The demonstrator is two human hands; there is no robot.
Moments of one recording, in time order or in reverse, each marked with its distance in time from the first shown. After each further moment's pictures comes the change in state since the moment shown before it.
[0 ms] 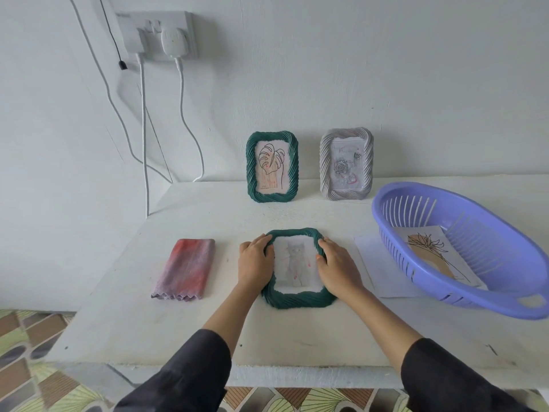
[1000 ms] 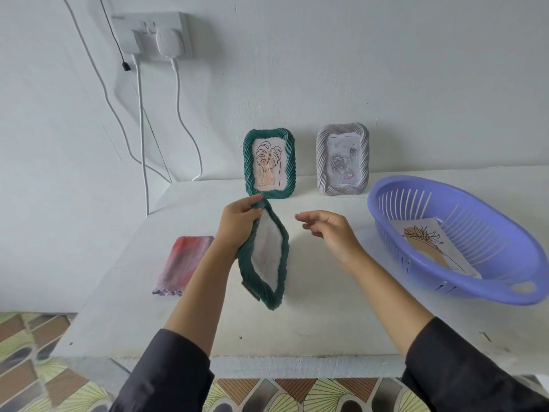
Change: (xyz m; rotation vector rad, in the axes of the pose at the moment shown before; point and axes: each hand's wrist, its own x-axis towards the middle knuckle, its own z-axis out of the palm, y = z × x) left_hand 0.000 0.060 -0.088 -0.592 -0.058 -0.140; right_hand -0.001 -0.048 -0.053 0.855 -0.051 -0.014
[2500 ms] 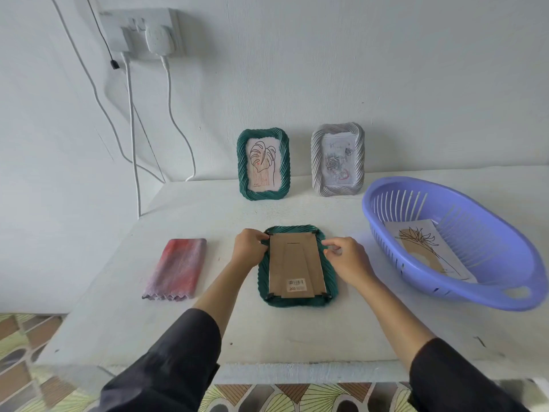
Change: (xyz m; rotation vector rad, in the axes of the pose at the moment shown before) left_hand 0.030 -0.064 0.038 0.529 -0.039 -0.014; right_hand -0.004 0.060 -0.038 -0.644 0.129 0.072
